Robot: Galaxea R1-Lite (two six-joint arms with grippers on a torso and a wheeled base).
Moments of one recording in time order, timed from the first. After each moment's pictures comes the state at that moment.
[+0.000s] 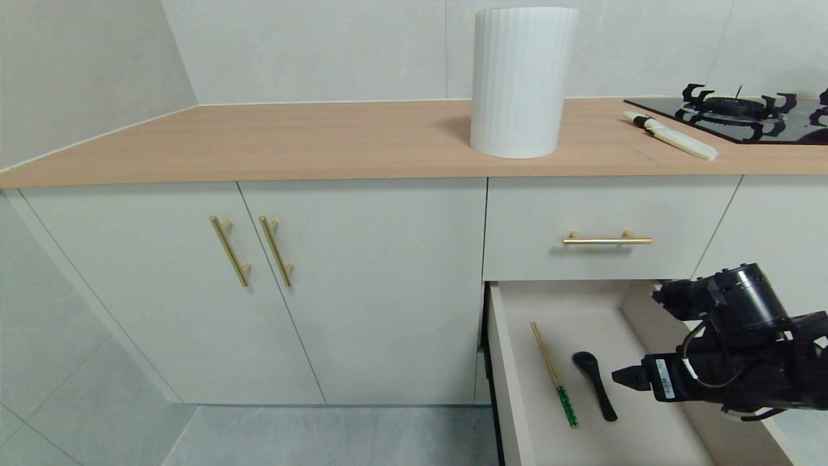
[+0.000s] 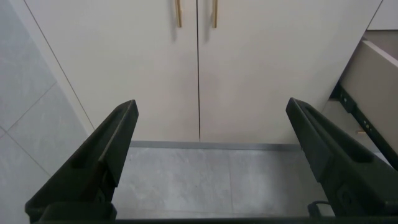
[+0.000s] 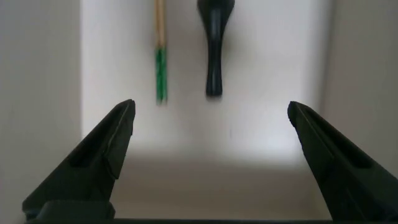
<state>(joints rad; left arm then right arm) 0.00 0.00 0.00 0.00 0.03 0.00 0.32 1.63 -0.64 -0.12 -0.12 0.20</state>
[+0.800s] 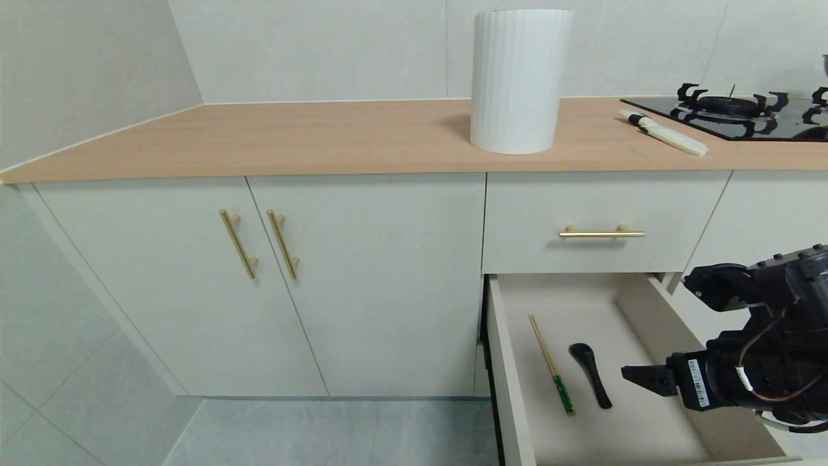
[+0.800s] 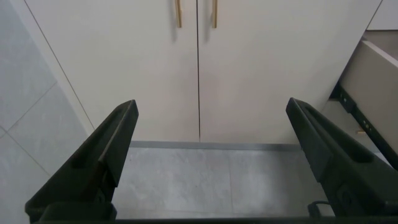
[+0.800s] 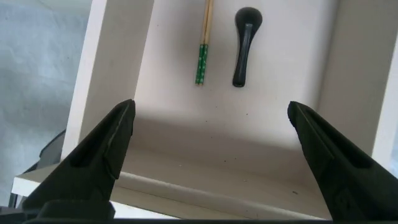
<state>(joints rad) 0.00 0.00 0.00 0.00 0.03 0.00 0.42 1.41 -0.66 0.01 -0.12 0.19</state>
